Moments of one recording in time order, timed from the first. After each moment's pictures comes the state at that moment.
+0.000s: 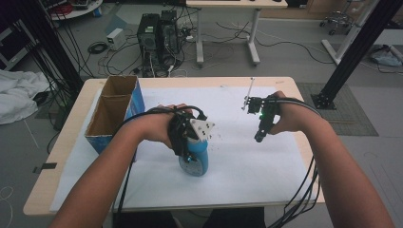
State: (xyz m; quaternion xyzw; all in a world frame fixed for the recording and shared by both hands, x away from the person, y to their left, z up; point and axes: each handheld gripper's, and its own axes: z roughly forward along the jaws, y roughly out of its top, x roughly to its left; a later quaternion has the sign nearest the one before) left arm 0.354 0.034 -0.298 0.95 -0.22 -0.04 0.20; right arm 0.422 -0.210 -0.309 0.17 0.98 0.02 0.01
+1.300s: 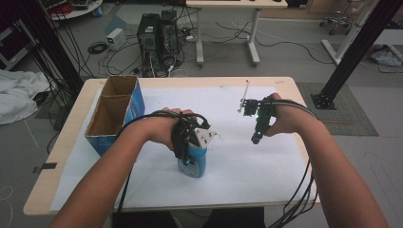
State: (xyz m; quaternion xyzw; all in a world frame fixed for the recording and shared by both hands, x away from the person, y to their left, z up) left arm 0.358 0.025 -0.319 0.95 -0.26 -0.04 0.15; right arm 0.421 -0.201 -0.315 0.17 0.99 0.01 0.01
